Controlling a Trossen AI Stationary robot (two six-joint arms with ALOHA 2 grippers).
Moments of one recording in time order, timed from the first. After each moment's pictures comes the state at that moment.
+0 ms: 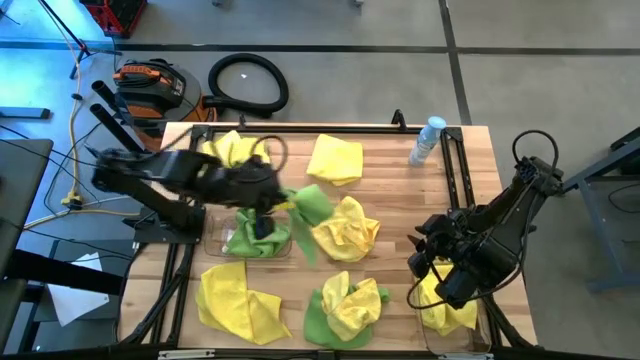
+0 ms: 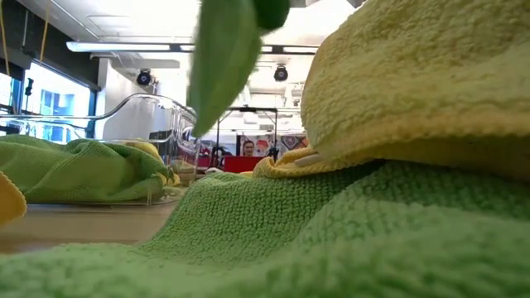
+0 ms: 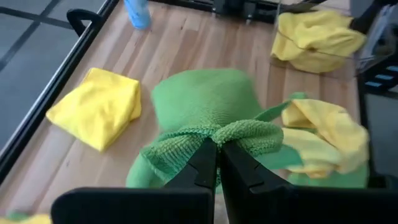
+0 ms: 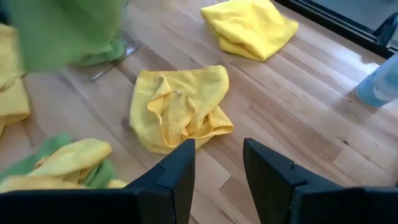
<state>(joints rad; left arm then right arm) -0.25 1.40 1.69 -1.10 -0.36 -0.37 0.84 1.43 1.41 -1.57 0.78 1.69</state>
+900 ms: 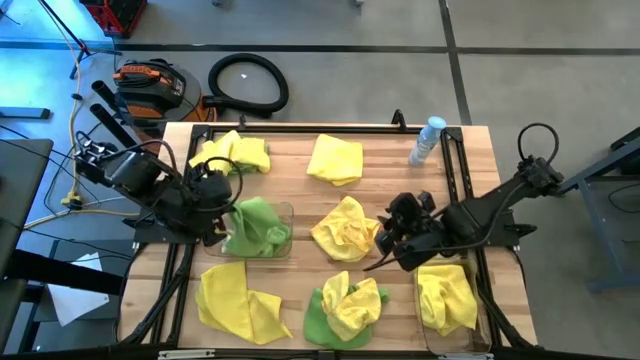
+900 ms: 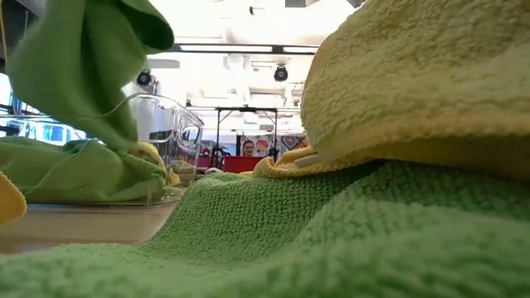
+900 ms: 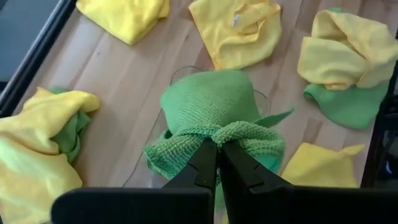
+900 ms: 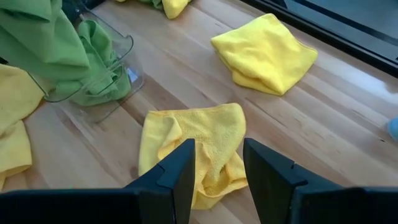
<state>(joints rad) -0.48 1.24 1.66 -1.57 -0.44 -0.77 0.51 1.43 1.41 -1.21 0.75 1.24</state>
